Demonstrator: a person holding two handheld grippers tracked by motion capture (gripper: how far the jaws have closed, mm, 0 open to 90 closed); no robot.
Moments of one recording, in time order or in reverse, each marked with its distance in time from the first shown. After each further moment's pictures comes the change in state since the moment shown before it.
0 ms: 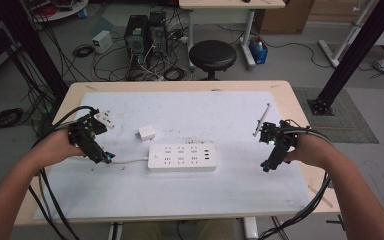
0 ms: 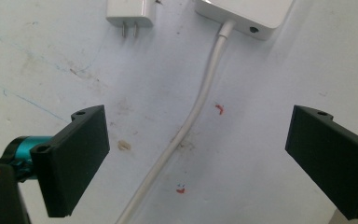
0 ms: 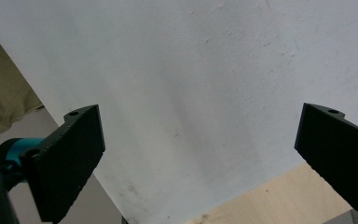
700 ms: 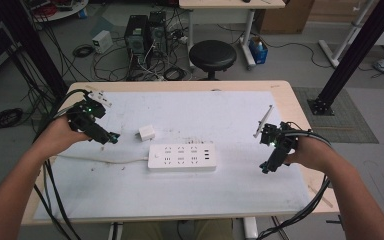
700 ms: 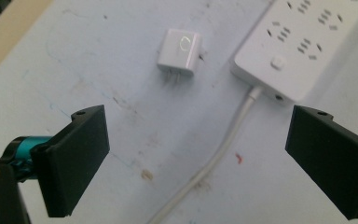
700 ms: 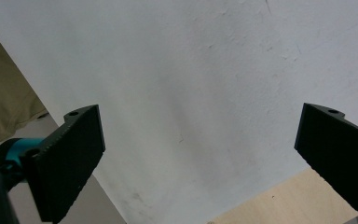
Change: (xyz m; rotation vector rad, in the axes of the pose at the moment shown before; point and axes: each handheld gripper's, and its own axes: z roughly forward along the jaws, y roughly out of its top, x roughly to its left) left arm 0.025 0.022 -0.017 -0.141 0.089 -0.169; right arm 0.005 -0.004 0.001 -0.040 0.002 0.023
